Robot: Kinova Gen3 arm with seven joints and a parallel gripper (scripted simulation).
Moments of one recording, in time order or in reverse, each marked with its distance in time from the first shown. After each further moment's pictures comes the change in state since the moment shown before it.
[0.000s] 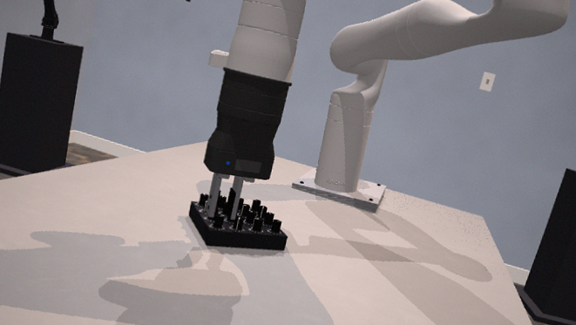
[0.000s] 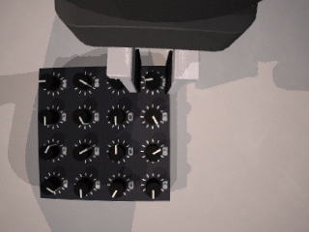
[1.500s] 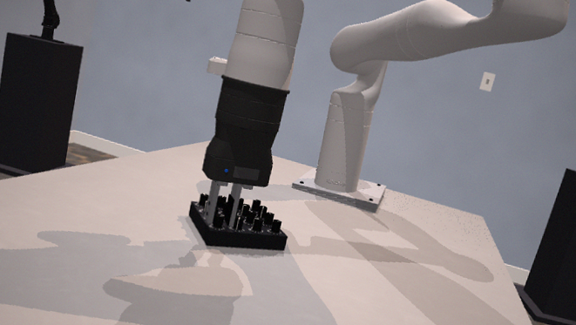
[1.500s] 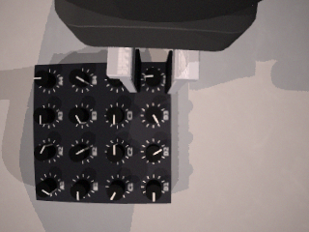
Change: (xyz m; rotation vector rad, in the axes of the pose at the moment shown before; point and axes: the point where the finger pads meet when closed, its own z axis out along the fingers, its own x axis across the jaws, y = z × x) arm 0.000 -0.001 0.009 0.003 0.001 0.001
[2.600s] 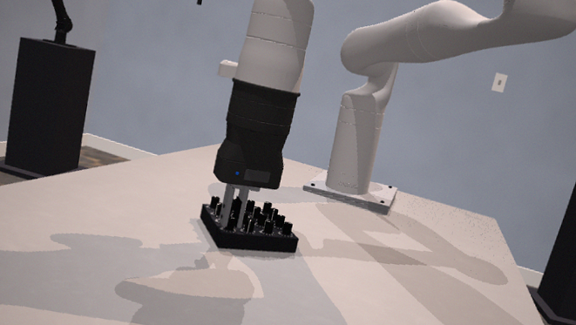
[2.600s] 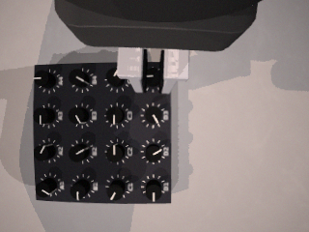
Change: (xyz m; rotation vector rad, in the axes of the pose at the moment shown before) arm 0.000 0.000 0.000 0.000 0.000 0.000
